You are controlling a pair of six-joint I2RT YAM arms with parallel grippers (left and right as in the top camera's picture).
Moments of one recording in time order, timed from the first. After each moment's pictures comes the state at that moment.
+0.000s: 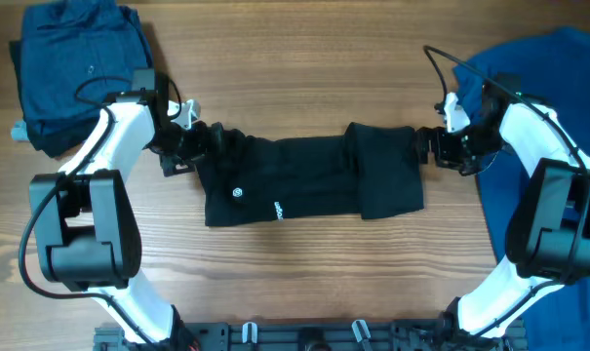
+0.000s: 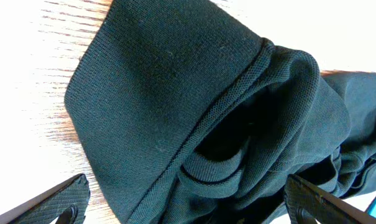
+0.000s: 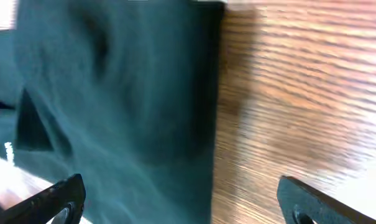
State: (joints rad) left arm 0.03 1.91 1.28 -0.90 0.42 -0.17; right arm -0.20 1.93 1.26 -0.92 -0.50 -0.24
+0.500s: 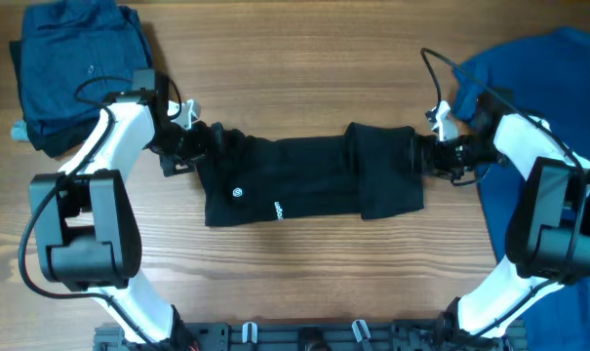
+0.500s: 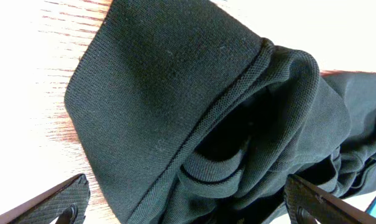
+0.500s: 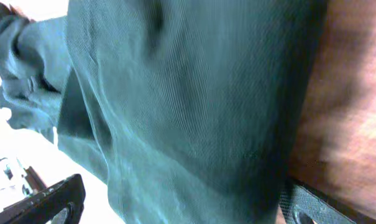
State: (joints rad) left arm 0.03 1.91 1.28 -0.90 0.42 -0.17; right arm -0.20 1.93 1.14 -0.85 -0.68 -0.26
